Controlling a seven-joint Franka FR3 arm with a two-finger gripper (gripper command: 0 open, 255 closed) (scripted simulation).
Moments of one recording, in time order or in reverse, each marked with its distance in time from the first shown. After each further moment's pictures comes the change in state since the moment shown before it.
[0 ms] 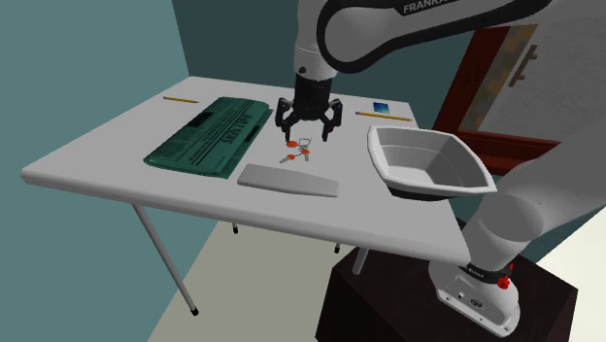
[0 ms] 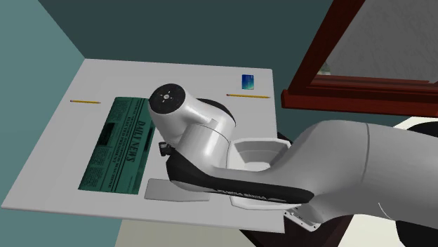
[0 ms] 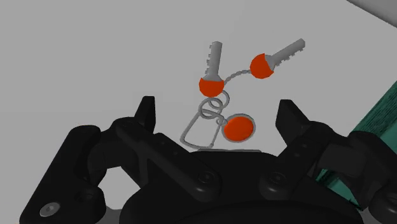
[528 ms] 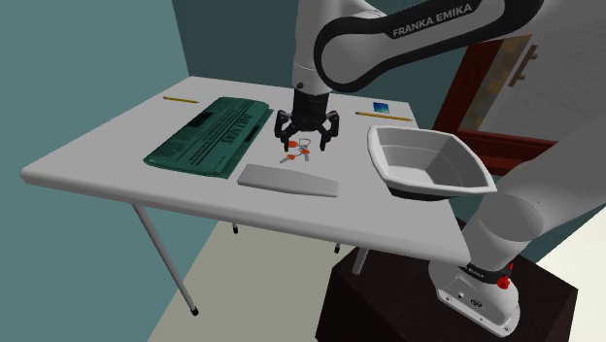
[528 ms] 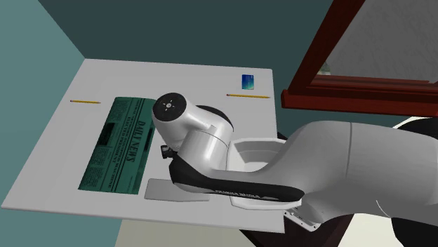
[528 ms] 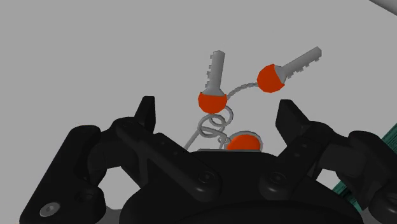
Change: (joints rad) arm -0.003 0.030 0.017 -0.051 -0.007 0.079 0.014
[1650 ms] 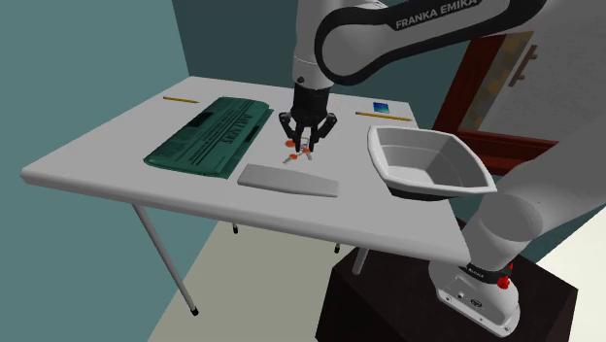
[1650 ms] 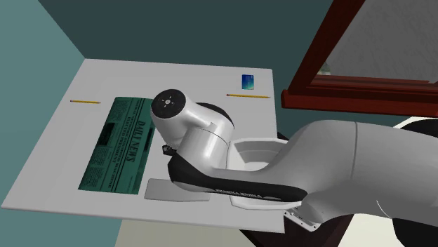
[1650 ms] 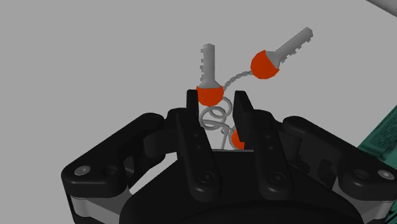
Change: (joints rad) arm 0.001 -0.009 -0.007 0.021 0.000 -0.028 -0.003
